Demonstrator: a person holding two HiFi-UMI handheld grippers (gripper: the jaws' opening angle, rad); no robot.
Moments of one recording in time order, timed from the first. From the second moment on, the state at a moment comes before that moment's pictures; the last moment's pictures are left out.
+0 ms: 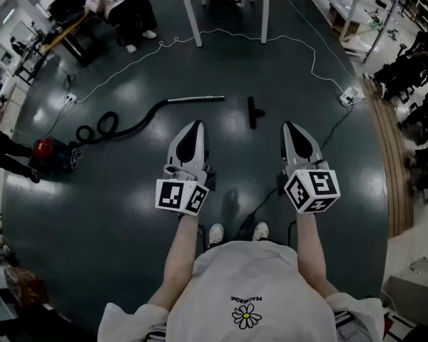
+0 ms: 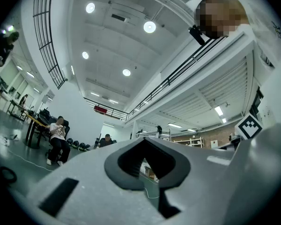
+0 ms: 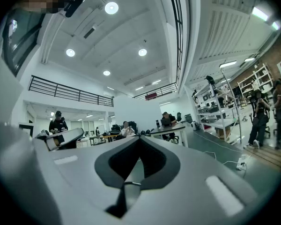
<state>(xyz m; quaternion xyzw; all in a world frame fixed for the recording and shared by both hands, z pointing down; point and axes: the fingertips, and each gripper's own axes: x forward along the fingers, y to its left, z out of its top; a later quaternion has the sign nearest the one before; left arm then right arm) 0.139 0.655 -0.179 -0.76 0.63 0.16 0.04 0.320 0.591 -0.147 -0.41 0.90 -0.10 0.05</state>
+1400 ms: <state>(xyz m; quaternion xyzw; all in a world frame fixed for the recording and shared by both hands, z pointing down) -0.003 0.452 -0.185 -0.74 0.65 0.19 0.06 0.202 0.348 -0.182 -0.38 0.92 -0.06 0.02</state>
